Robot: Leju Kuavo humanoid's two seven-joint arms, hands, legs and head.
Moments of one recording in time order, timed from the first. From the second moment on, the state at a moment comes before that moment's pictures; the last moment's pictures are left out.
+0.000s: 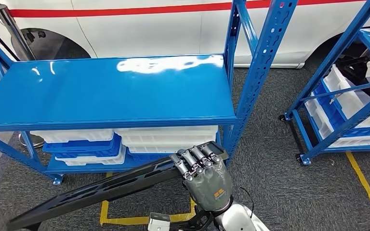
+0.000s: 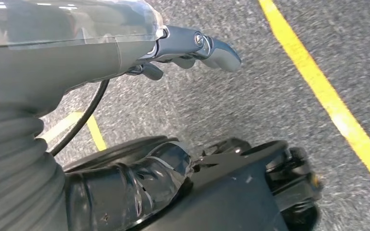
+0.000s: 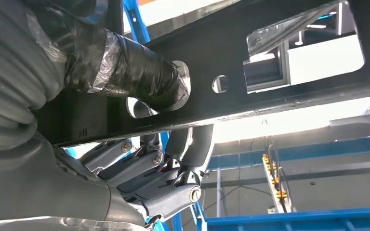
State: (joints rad) left arm -0.11 -0.22 0.97 -0.21 -1.26 0.22 -0.22; right arm -0.19 -0.01 0.70 -1.69 1.48 -0.69 -0.04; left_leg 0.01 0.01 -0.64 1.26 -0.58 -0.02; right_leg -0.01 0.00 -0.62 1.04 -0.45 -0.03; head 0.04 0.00
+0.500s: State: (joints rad) left arm -0.11 -0.22 0.97 -0.21 -1.26 0.22 -0.22; right arm -0.19 0.00 0.70 -1.68 1.48 -0.69 -0.05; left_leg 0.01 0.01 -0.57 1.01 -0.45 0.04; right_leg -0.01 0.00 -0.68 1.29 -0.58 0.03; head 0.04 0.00
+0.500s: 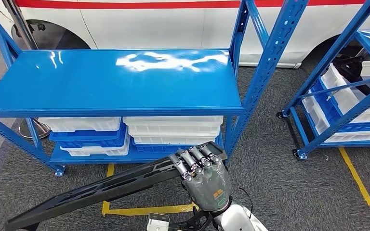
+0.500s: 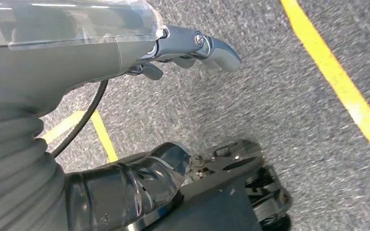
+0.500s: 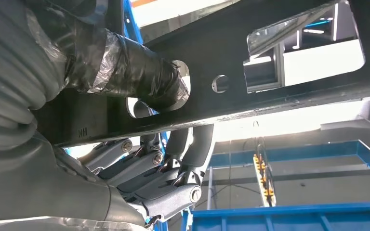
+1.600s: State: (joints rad) left arm -0.11 -0.23 0.97 -0.21 -1.26 0.23 -0.22; right arm -0.17 0.02 0.69 -1.64 1.34 -0.69 -0.19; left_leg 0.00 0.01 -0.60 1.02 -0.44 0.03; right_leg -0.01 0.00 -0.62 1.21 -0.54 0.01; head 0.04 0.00
